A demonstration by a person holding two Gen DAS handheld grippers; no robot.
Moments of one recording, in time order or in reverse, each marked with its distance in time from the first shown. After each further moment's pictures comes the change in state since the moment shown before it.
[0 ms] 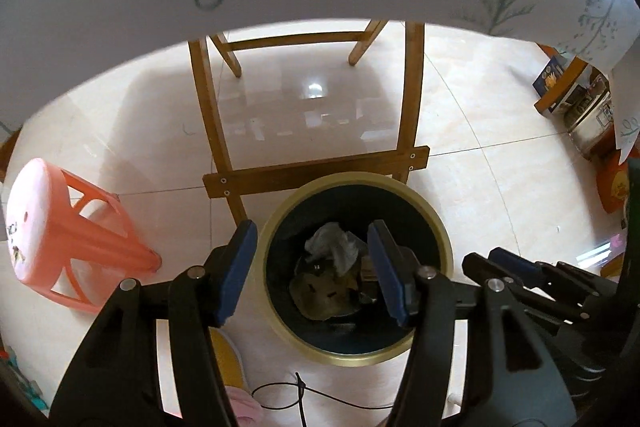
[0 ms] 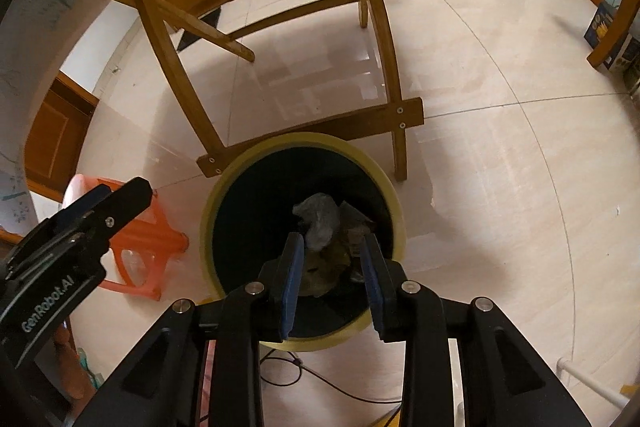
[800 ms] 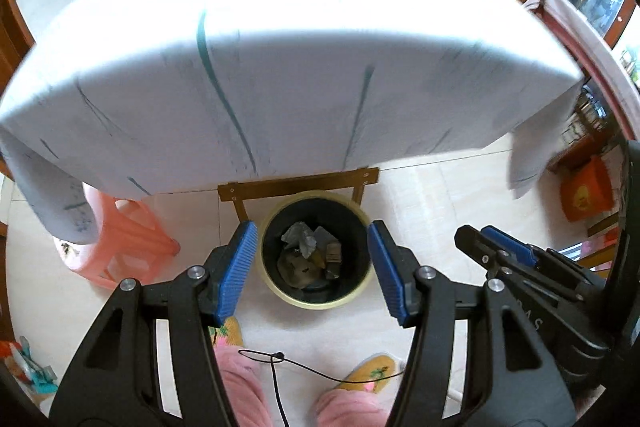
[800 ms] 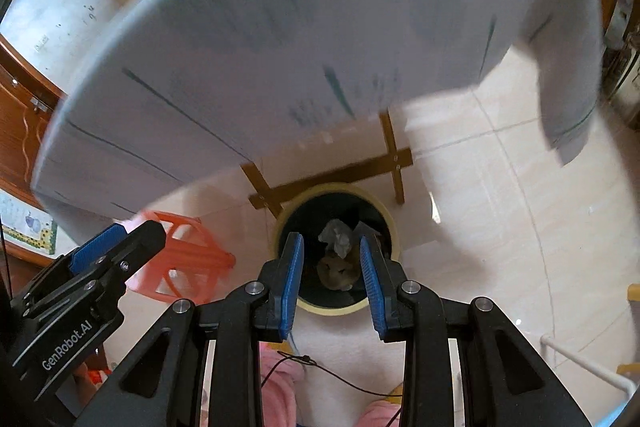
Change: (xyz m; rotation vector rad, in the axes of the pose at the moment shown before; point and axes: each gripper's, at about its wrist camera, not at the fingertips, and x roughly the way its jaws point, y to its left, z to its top) left arm -0.231 -0.021 0.081 -0.031 0.038 -0.055; right arm -0.224 0.033 0.048 0.050 -0.071 0.019
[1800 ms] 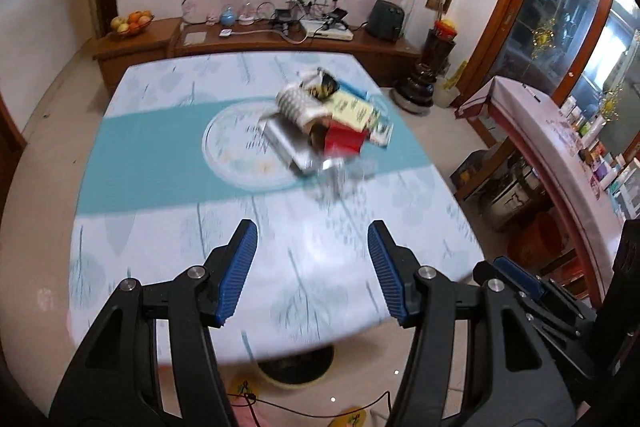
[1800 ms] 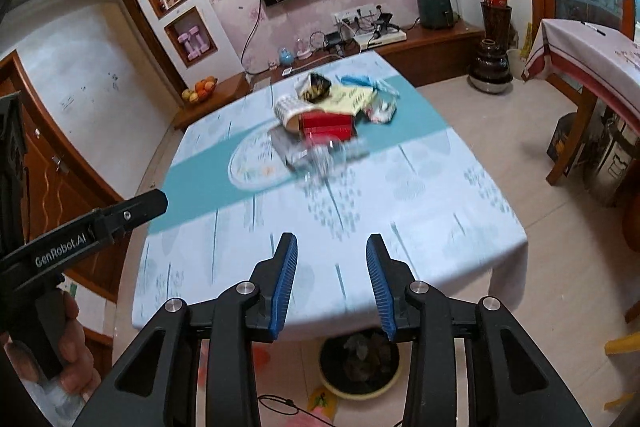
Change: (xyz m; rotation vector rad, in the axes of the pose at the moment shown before) left arm -0.160 0.015 0.276 0.059 -0.205 -0.176; right arm -0.224 0.084 0.198 0.010 -0.319 -0.011
